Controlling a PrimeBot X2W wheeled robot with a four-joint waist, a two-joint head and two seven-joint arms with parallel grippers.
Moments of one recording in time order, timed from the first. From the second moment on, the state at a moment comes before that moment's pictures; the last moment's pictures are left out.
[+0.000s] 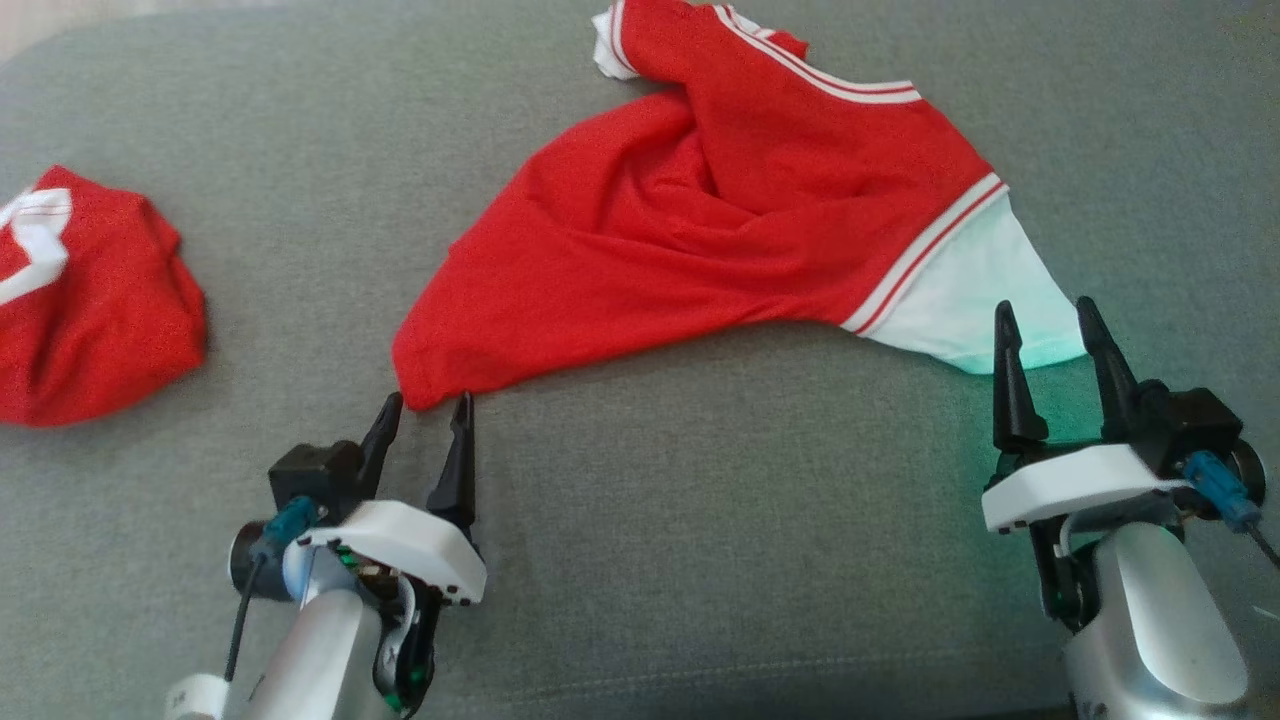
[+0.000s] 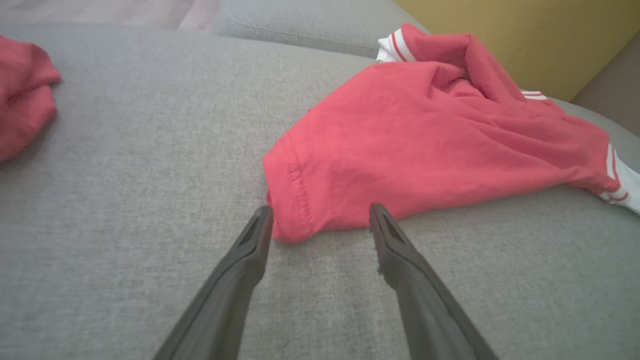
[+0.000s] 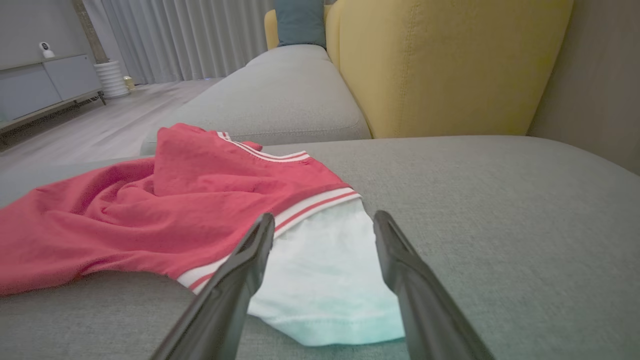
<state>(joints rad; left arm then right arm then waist) -0.22 0.04 -0.25 0.49 -0.28 -0.01 -0.25 -0.26 -0.05 -0.04 0.43 0.06 0.12 -0.25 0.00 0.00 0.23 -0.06</state>
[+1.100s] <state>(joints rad) -0.27 0.04 -0.22 0.49 -0.32 -0.04 -0.26 -0.40 -0.05 -0.22 0.69 -0.03 0.12 -0.25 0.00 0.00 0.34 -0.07</state>
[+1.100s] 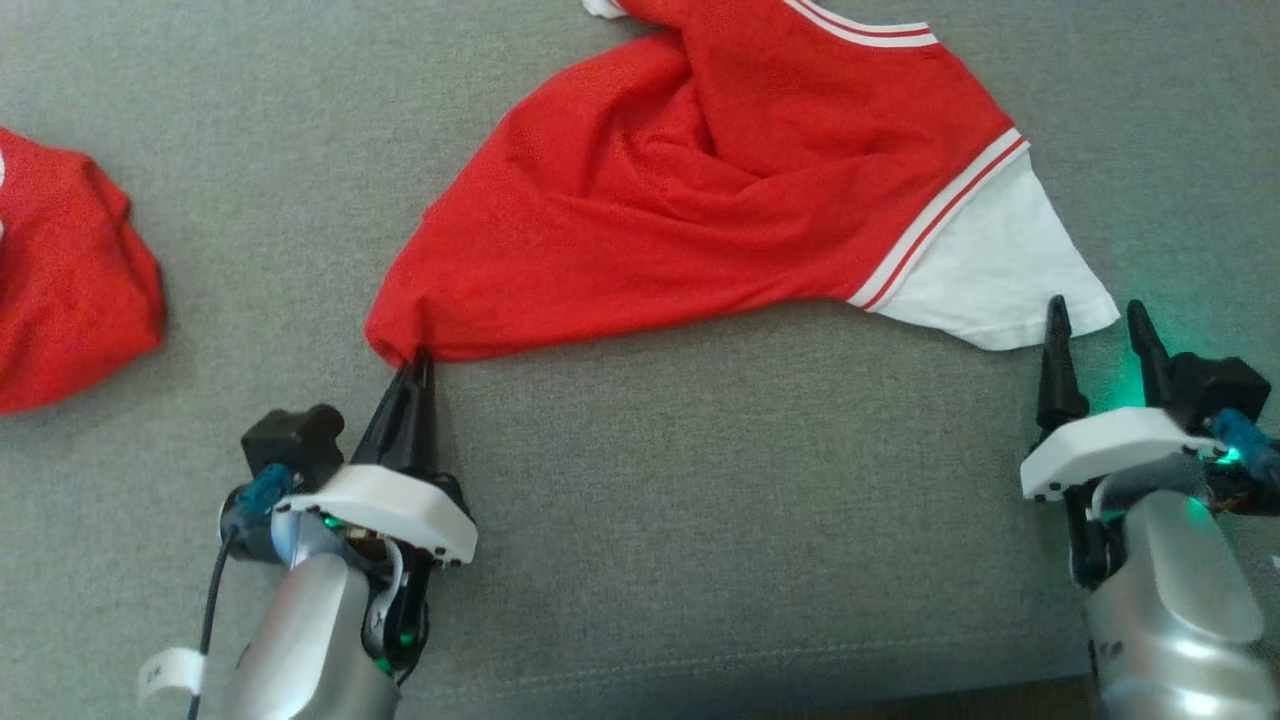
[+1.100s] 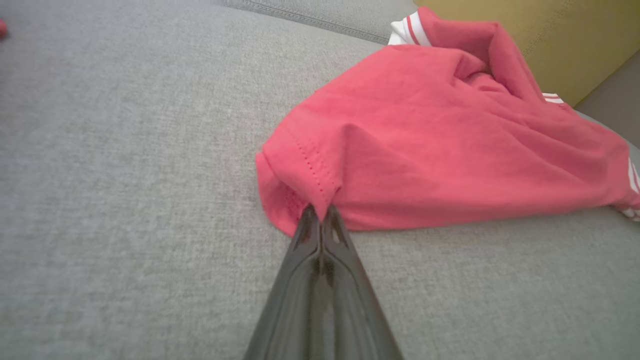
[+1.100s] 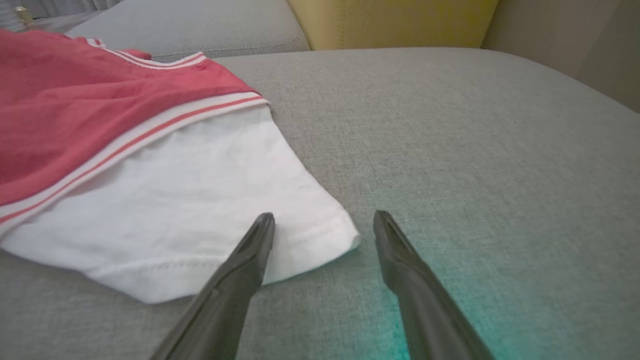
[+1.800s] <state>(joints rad) -0.37 0.07 -0.14 0.33 -0.22 -0.06 -0.26 -0.51 -0.08 -0.14 0.47 0.22 0.12 -0.26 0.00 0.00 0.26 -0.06</state>
